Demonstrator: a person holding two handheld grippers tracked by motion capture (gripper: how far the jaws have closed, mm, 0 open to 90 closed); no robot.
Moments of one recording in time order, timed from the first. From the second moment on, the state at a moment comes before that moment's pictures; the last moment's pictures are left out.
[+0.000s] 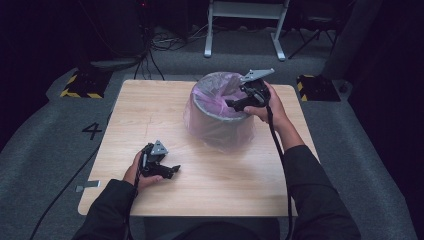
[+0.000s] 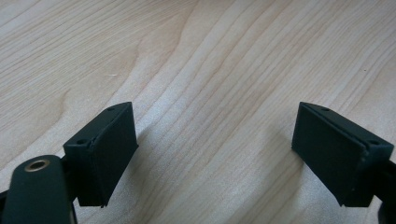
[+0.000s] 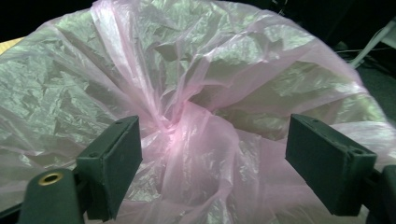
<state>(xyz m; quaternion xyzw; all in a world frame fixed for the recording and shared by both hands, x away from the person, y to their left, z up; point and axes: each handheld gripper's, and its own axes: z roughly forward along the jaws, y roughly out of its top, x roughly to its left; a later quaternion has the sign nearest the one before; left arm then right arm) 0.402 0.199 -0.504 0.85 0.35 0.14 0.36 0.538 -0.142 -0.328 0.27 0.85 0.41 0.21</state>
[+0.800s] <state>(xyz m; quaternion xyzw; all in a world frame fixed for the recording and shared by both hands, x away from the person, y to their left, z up) 0.402 0.199 -0.504 0.85 0.35 0.14 0.36 0.517 -0.156 -0.321 0.27 0.80 0.47 0.24</state>
